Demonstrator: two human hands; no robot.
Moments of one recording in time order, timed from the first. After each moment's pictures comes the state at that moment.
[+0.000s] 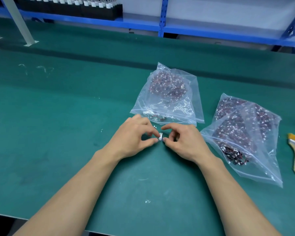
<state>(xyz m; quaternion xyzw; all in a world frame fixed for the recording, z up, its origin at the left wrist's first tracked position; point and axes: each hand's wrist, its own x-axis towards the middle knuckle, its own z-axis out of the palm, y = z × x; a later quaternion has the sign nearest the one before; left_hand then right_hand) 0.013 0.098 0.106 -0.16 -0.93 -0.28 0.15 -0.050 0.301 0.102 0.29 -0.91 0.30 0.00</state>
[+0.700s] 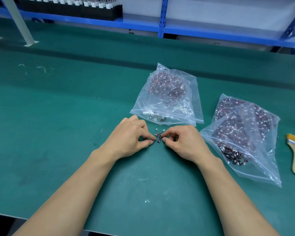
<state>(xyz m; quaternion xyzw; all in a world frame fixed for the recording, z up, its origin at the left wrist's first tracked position) 0.017 0.092 0.108 -0.14 -0.96 -0.22 0.12 -0.052 0.301 0.103 0.29 -0.92 0.27 -0.01</state>
